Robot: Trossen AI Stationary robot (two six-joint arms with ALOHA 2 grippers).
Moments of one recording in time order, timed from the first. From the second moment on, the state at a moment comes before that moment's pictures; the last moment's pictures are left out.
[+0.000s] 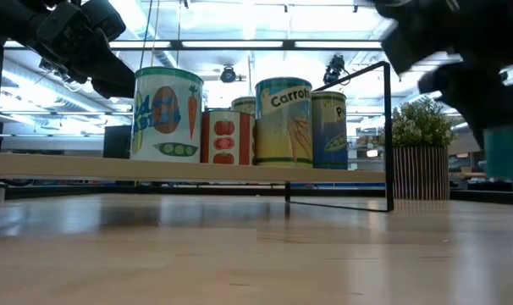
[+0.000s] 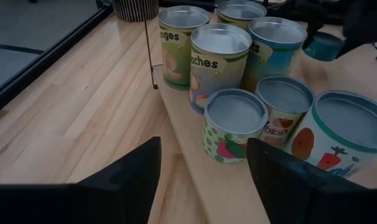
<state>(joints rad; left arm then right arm) -0.10 0.67 0.38 -0.16 -0.27 -0.16 0.58 2.03 1.49 -1.20 0.01 0.71</state>
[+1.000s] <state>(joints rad) -0.10 0.67 0.38 -0.12 -0.27 -0.11 0.47 2.03 1.88 -0.95 0.26 0.39</state>
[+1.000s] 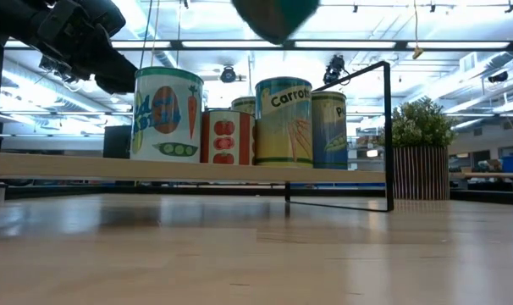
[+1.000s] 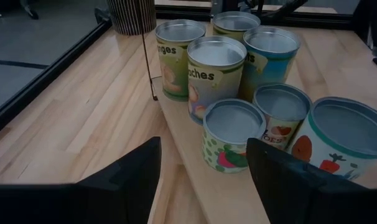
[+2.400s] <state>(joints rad) -0.49 0.74 0.73 -0.34 -0.39 0.10 0.17 1.87 1.96 -0.83 0.03 0.11</state>
